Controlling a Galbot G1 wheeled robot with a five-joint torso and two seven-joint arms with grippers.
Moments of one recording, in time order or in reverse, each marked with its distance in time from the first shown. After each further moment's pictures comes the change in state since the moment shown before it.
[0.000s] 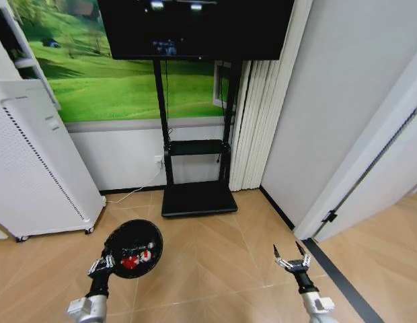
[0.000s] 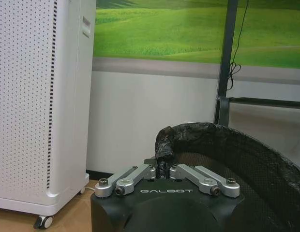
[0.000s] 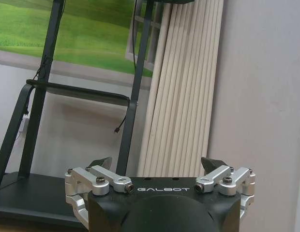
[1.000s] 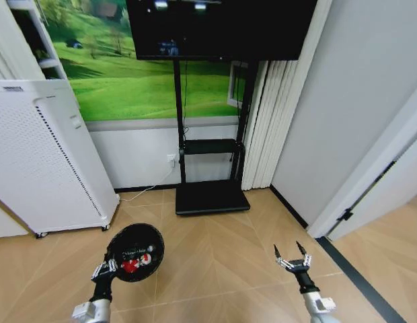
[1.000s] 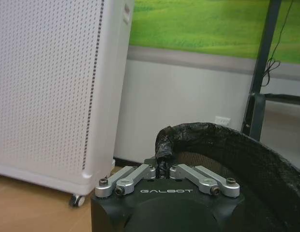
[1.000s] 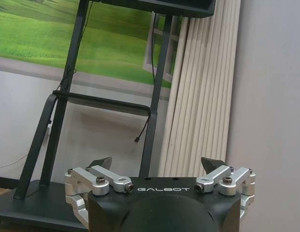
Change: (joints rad) left arm -0.004 -0.047 0.019 0.075 -0.034 -0.040 -0.012; right arm 0.029 -0.024 -0.001 -0.041 0.027 0.044 -0.028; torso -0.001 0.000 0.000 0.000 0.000
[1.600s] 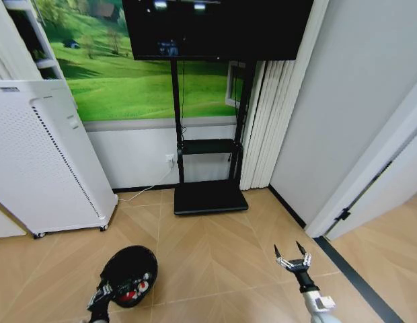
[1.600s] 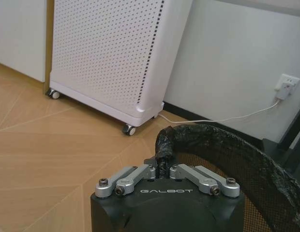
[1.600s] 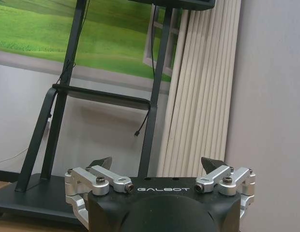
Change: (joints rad) left arm 0.072 0.007 -0.022 0.055 -0.210 0.116 -0.118; right arm 0.012 -0.003 -0.009 -0.032 -0.005 -0.002 -0.001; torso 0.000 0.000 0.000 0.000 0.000
